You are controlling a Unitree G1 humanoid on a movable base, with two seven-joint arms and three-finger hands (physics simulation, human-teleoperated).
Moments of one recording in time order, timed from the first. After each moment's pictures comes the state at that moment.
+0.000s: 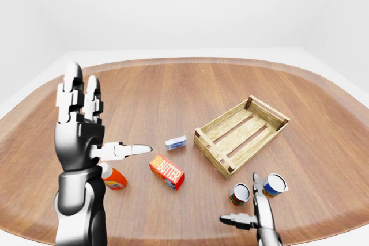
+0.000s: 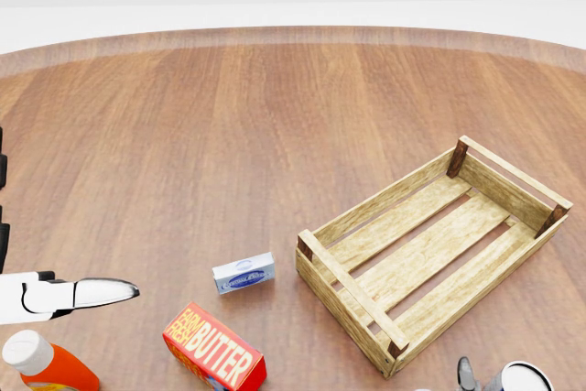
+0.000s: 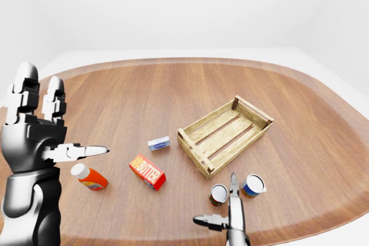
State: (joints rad) left arm 0.01 0.06 0.23 -0.66 -0.15 0.09 -0.10; right arm 0.45 0.00 0.02 0.15 -0.16 -0.09 -0.19
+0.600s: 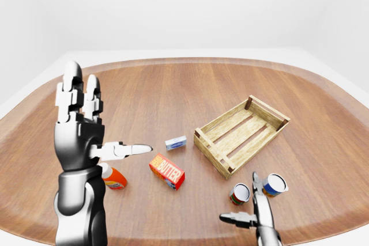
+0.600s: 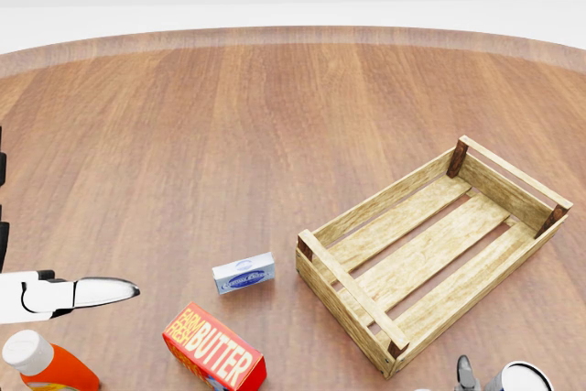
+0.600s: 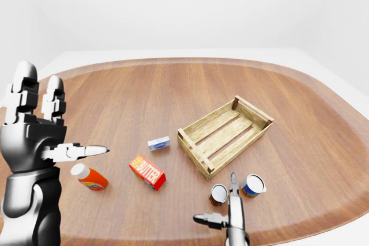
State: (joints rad) left arm 0.01 0.06 0.23 -0.67 -0.15 0.09 -0.10; right arm 0.42 0.00 0.01 0.18 -0.16 -0.09 -0.19
